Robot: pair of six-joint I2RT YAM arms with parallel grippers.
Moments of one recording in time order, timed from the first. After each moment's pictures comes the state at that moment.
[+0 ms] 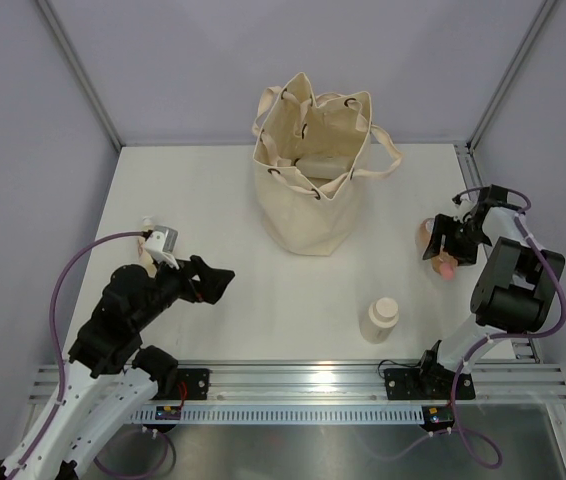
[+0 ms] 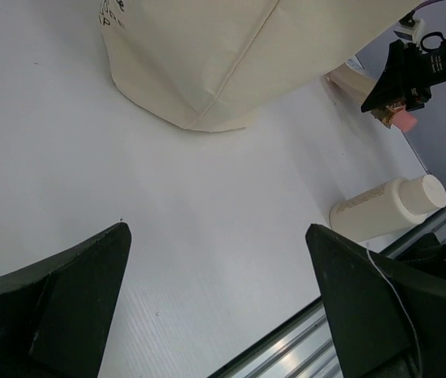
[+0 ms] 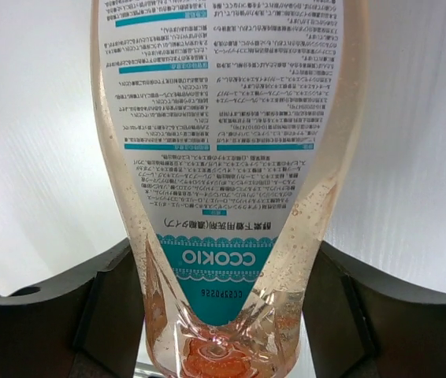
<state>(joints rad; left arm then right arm) -0.51 0.41 0.66 -0.52 0.12 -0.45 -0.36 1.70 1.14 -0.76 -0.30 -0.13</state>
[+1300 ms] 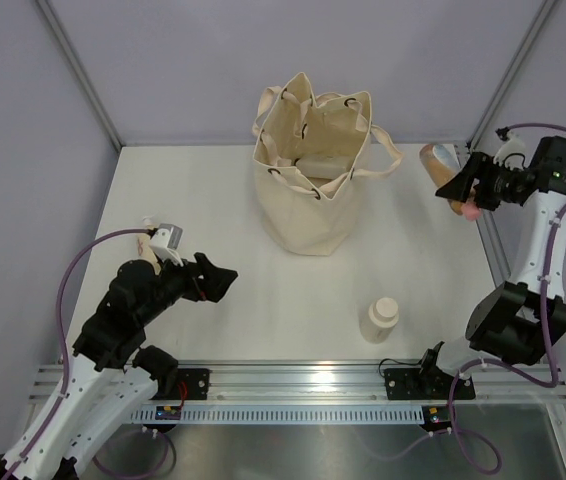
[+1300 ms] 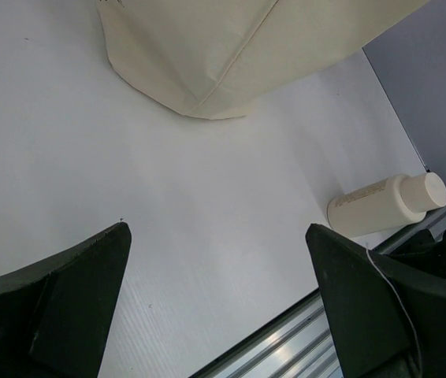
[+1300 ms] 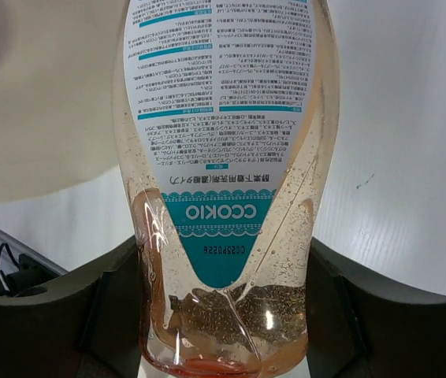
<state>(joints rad) -0.51 0.45 0.66 -0.52 0.13 -0.48 -0.46 1.52 1.49 -0.99 -0.81 -0.15</state>
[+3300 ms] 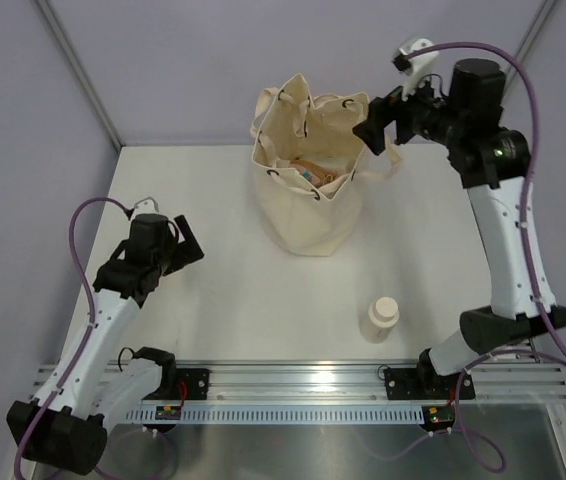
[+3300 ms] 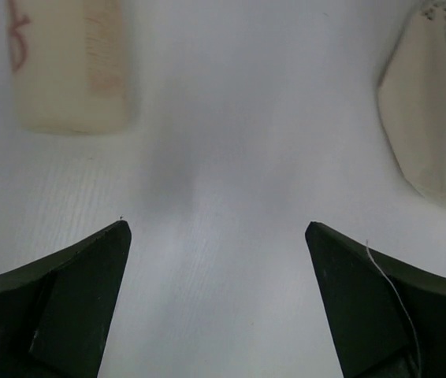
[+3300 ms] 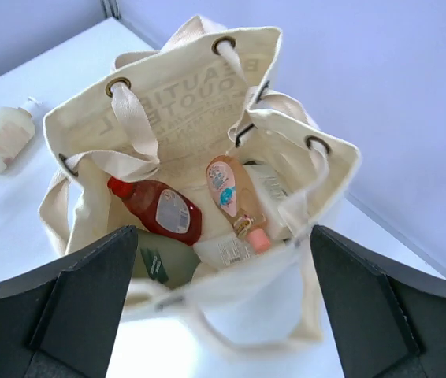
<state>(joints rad) -0.25 0.86 0.82 -0.70 -0.18 -0.56 0.28 1.61 2.17 -0.84 -0.41 -0.24</state>
